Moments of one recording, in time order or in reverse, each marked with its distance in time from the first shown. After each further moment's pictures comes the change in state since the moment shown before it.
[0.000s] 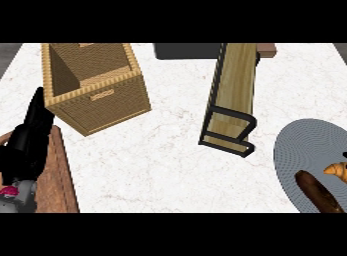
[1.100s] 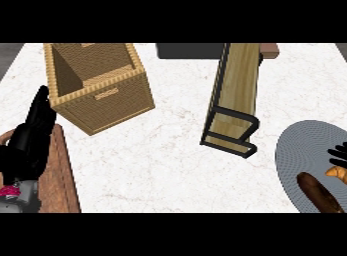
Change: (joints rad) left arm 0.010 -0.101 0.084 -0.040 -0.118 -0.095 0.069; right arm -0.233 0.238 0.036 0.494 0.287 -0.164 -0.215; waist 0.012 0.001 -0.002
